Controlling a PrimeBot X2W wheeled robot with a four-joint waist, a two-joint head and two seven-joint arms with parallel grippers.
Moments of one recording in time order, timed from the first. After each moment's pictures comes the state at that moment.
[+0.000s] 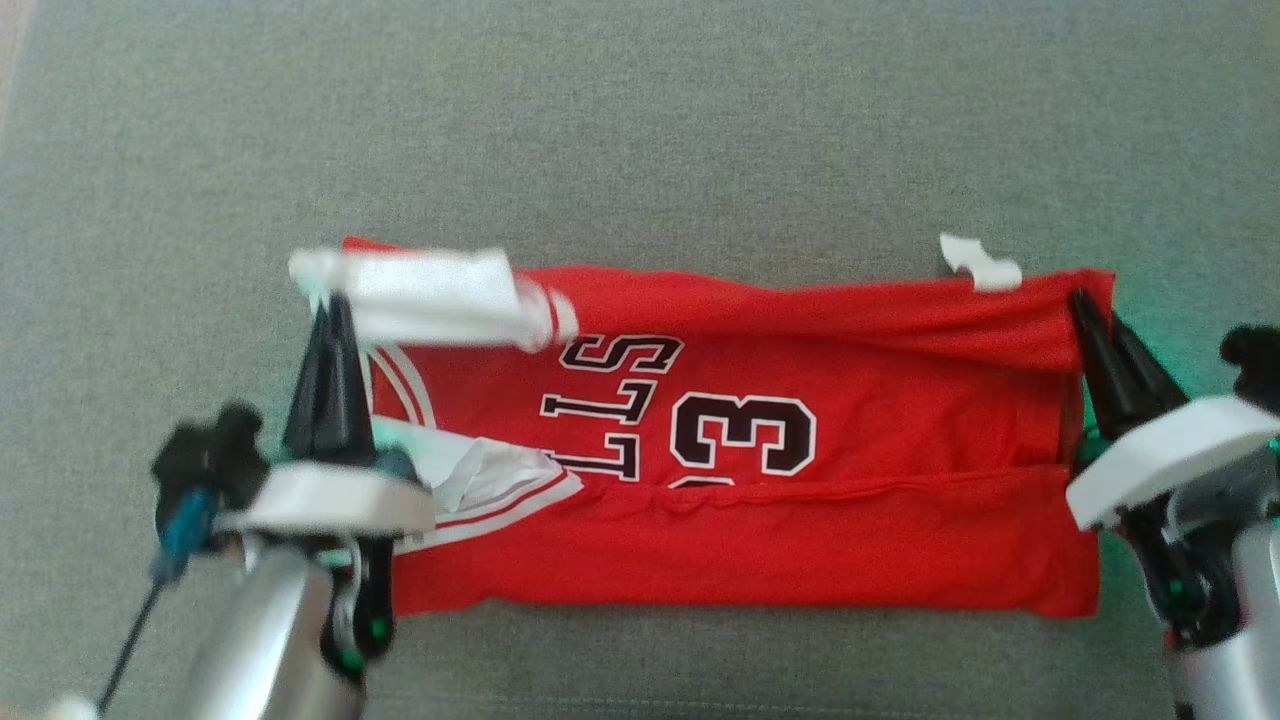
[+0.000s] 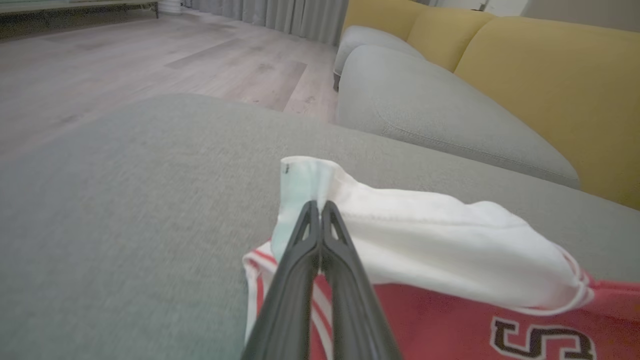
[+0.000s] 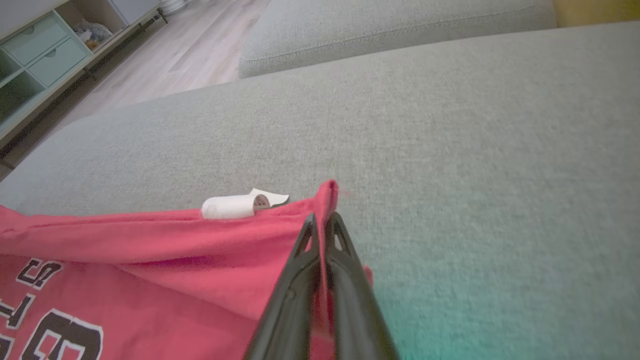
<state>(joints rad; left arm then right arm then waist) -0.32 0.17 -0.30 0.30 -0.53 0.11 -0.22 -0.15 -0.19 -0.02 0.03 0.39 0.13 0.26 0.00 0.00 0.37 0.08</state>
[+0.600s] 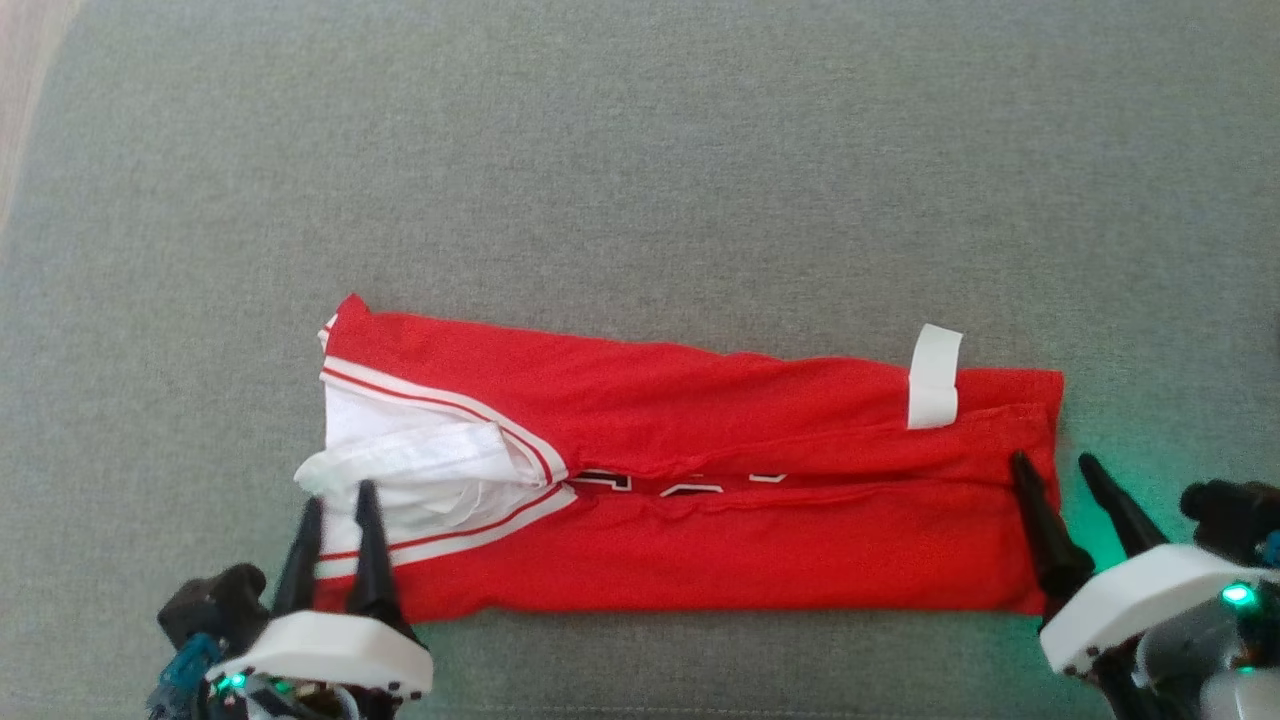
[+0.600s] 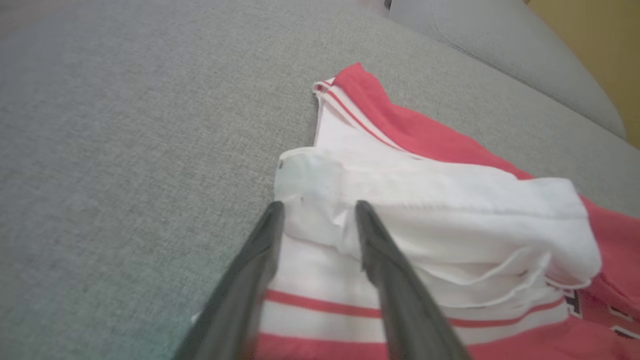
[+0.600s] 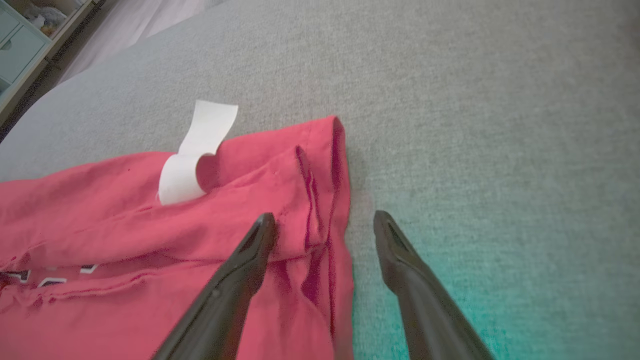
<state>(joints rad) 0.03 0.19 -0.28 0.09 -0.64 0.22 -0.05 0.10 -0.10 -0.05 -0.02 0.39 0.13 0.27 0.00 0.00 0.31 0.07</state>
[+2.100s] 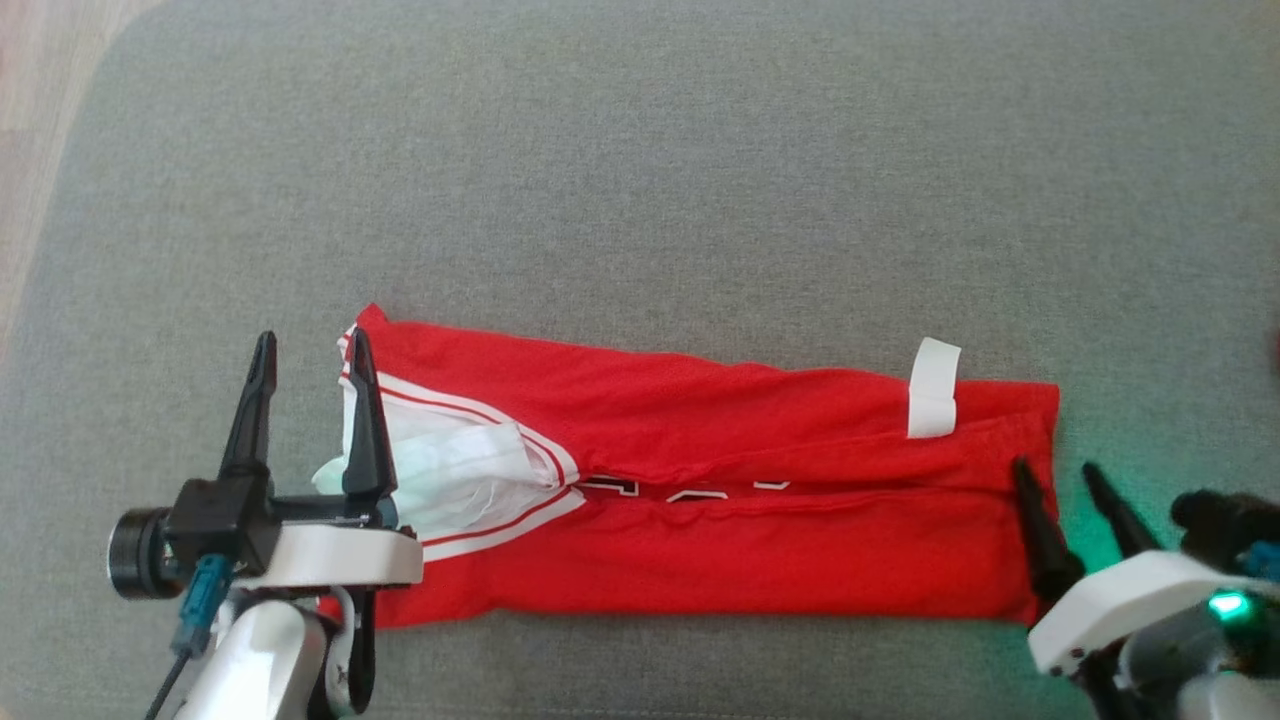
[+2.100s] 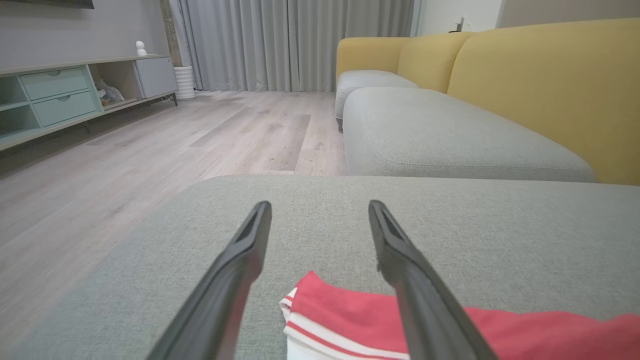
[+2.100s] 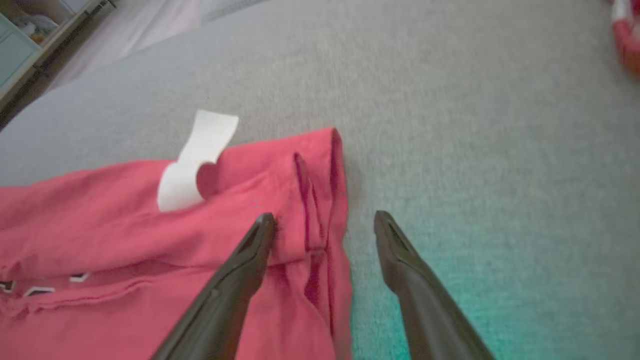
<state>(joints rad) -0.16 0.28 -0.35 0.06 -0.39 0.28 -0.19 0.09 -0.05 -0.09 0.01 0.30 0.13 0.25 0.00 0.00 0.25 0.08</state>
